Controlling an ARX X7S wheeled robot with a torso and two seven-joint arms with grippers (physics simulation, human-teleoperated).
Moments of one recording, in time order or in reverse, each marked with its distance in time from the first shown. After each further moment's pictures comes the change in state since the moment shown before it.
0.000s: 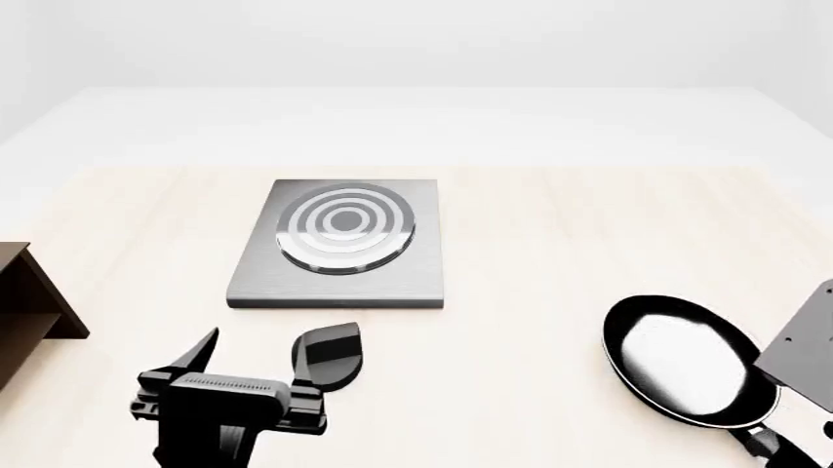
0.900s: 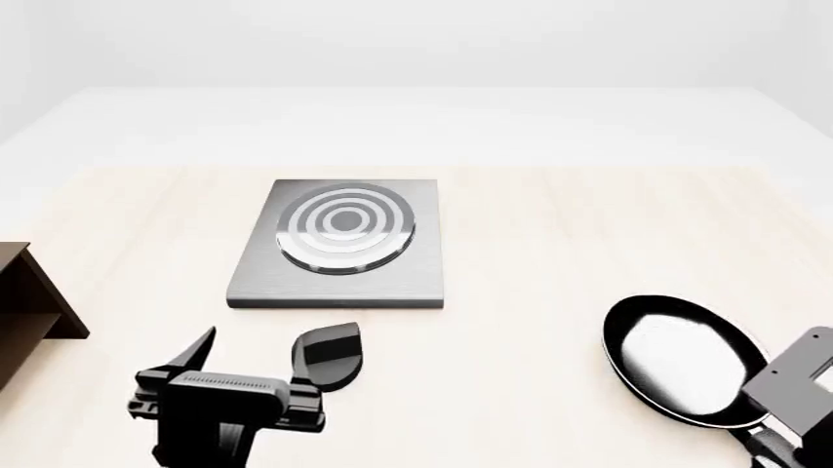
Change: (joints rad) left arm -0.007 -0.012 0.009 -0.001 -0.004 -0.003 -0.021; right arm -0.267 -0.066 -0.031 0.327 0.034 -0.375 0.163
